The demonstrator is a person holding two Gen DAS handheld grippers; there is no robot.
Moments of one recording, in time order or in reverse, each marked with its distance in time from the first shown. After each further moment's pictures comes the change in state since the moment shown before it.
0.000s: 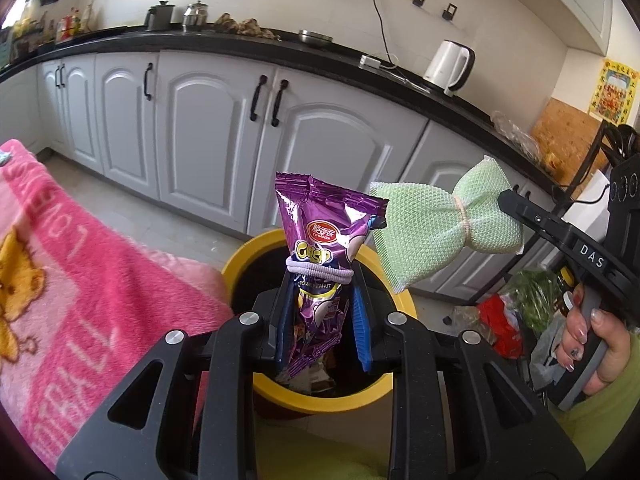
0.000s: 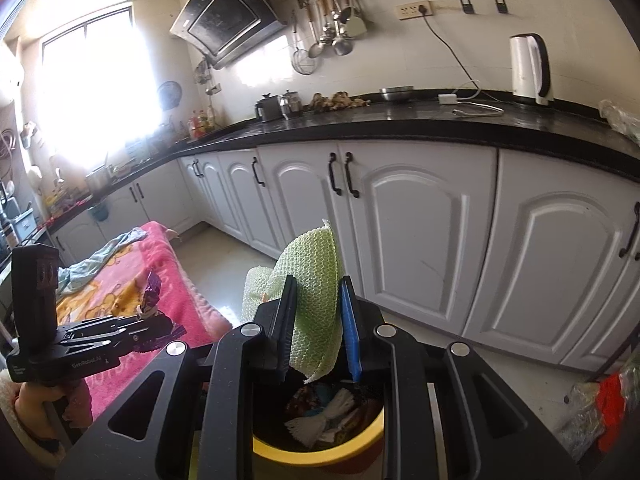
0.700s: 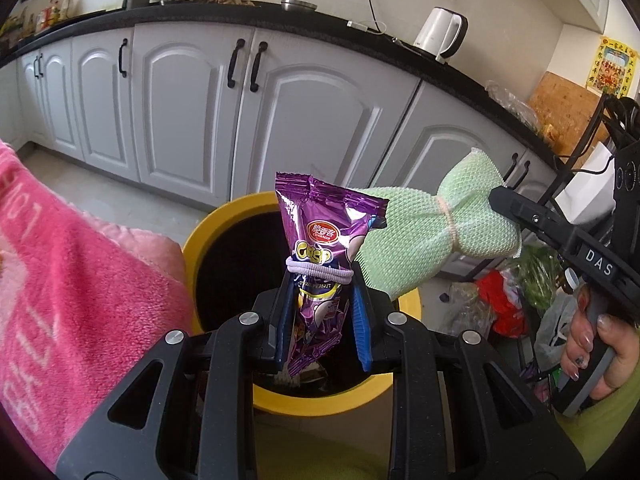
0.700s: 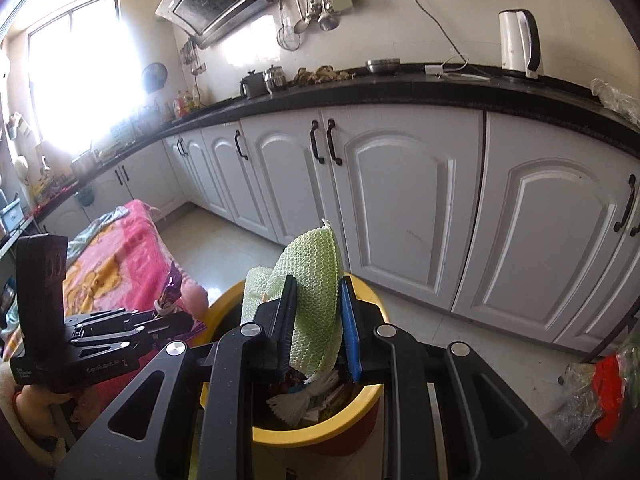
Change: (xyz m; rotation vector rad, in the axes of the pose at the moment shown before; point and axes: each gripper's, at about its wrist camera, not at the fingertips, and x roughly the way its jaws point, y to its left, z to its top) left arm 0.051 -0.012 -0.022 0.026 0.084 -0.034; right arm 0.020 -0.008 -0.036 0.004 0.082 -0.043
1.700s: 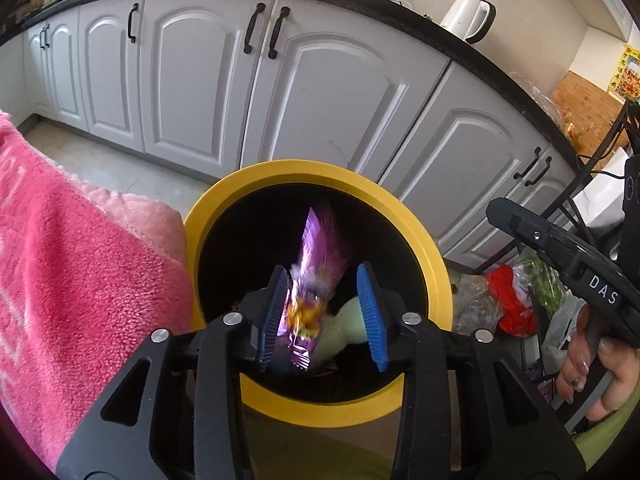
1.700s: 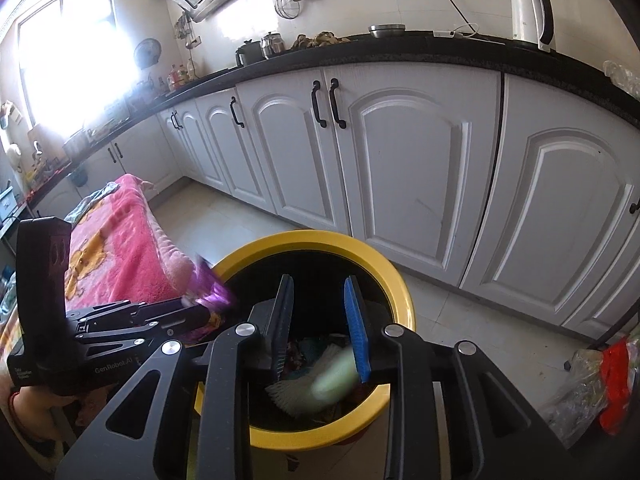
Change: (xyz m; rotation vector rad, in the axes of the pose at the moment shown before) left arm 0.035 0.021 -0.007 -0.063 0.075 0.022; right arm 0.049 0.009 -0.017 0.003 0.094 -0.007
